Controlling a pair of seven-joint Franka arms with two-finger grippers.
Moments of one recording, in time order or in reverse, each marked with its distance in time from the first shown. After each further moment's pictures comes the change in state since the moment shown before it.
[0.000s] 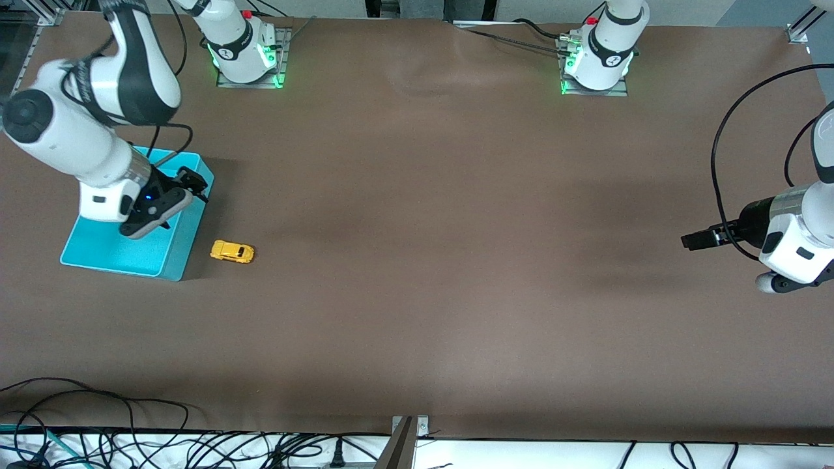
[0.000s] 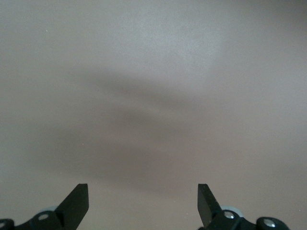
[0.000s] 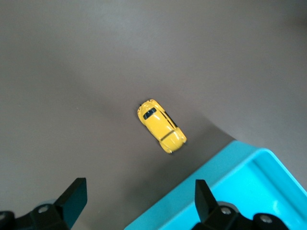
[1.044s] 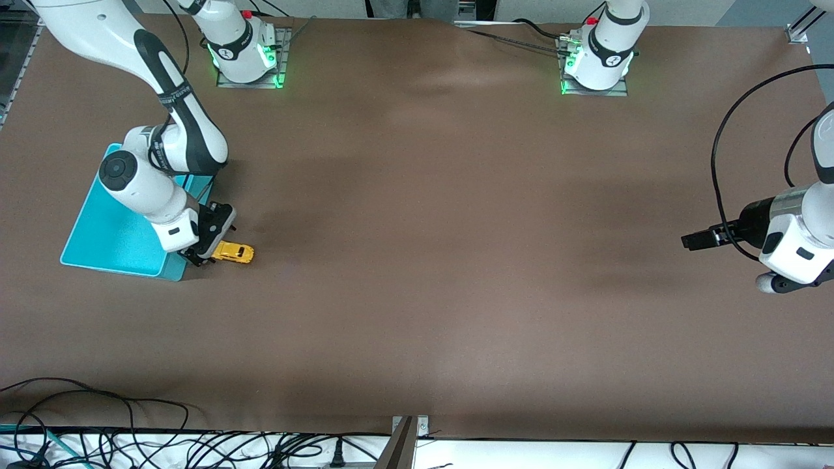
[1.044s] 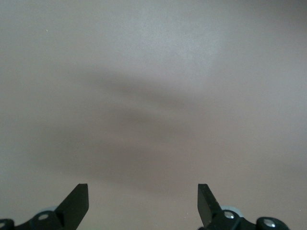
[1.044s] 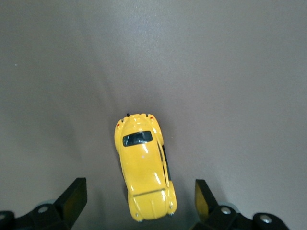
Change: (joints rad) left arm 0.001 0.001 0.001 0.000 0.000 0.000 0.000; right arm -0.066 0.285 0.051 -0.093 -0.008 0.468 -0.475
